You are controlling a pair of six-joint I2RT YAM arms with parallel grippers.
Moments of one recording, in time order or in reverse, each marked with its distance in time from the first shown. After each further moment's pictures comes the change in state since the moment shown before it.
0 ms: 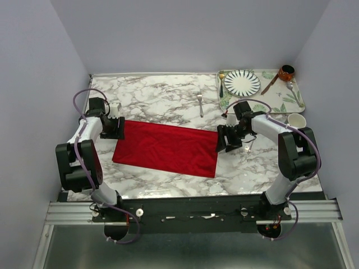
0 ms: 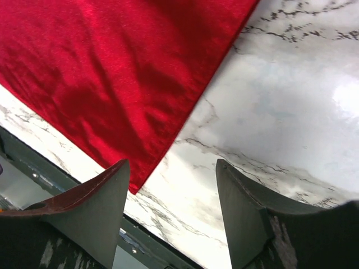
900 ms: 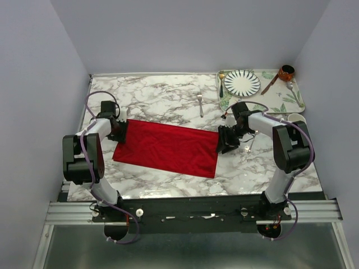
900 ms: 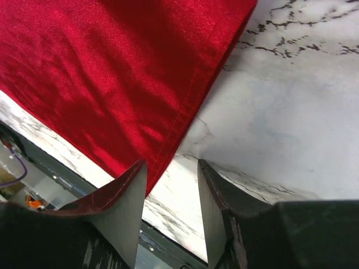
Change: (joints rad) left arm -0.093 0.099 -0.067 0.151 -0.116 0.003; right arm -0.002 0.106 0.041 -0.011 0.000 0.066
